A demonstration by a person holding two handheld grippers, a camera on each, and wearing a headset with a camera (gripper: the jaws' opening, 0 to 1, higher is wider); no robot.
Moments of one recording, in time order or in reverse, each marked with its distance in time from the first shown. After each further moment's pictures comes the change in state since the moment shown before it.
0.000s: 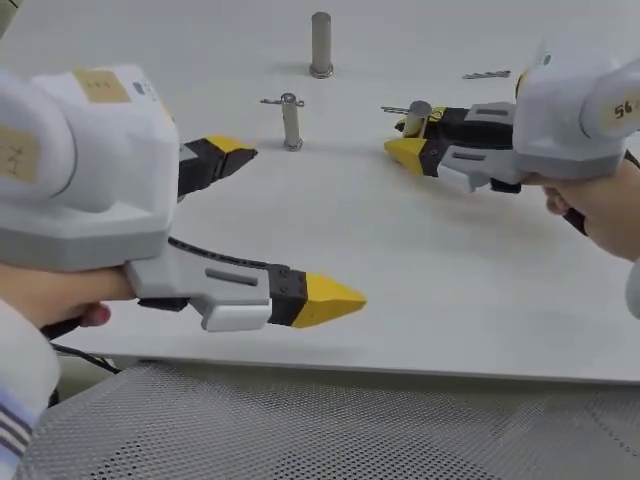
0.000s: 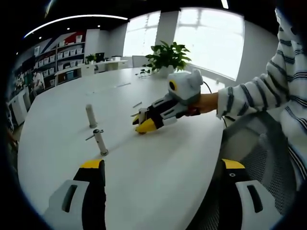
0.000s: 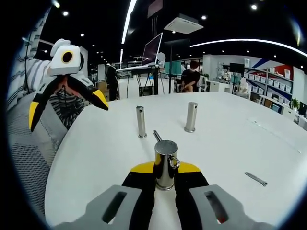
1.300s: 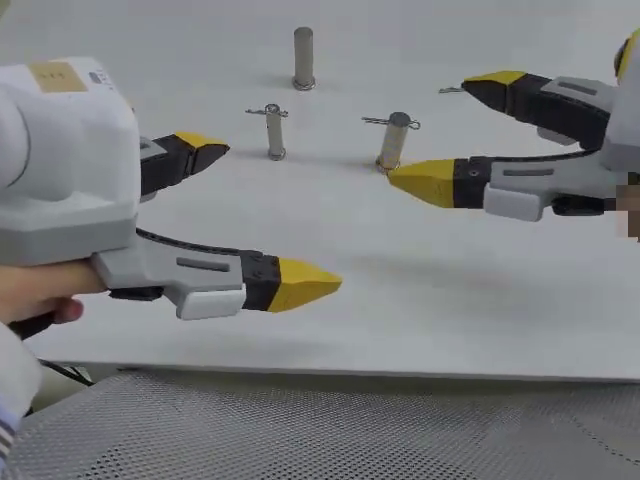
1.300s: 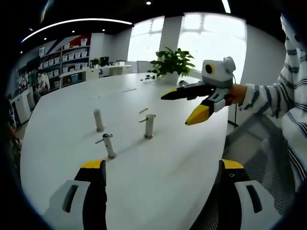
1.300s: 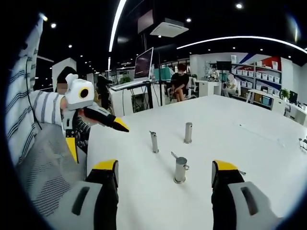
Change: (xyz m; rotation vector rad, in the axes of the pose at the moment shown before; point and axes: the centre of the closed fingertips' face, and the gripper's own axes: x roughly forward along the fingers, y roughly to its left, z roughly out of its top) left arm -0.009 0.008 0.010 -0.016 -0.053 0.035; right arm -0.082 0.039 0.060 0.113 -0.022 -0.078
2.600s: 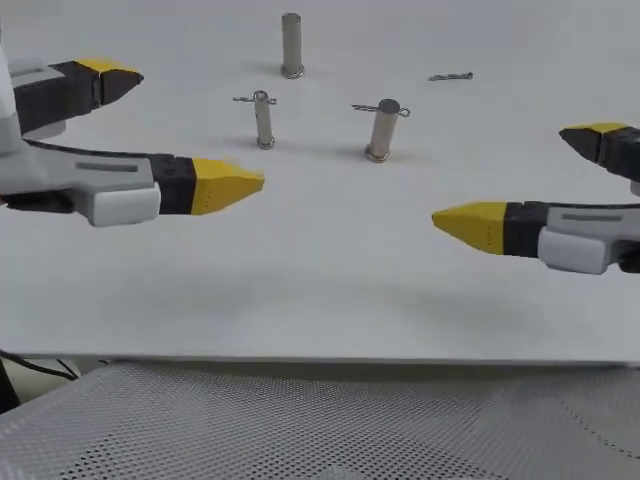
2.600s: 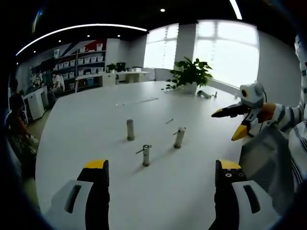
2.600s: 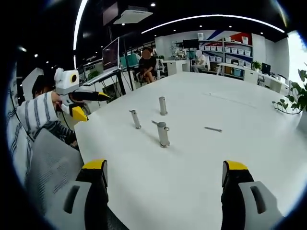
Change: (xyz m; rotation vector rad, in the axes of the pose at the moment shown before) left arm -0.031 0.069 0.023 -0.048 -0.068 0.138; right arm -0.054 -0.014 -0.048 0.208 0.166 -0.254
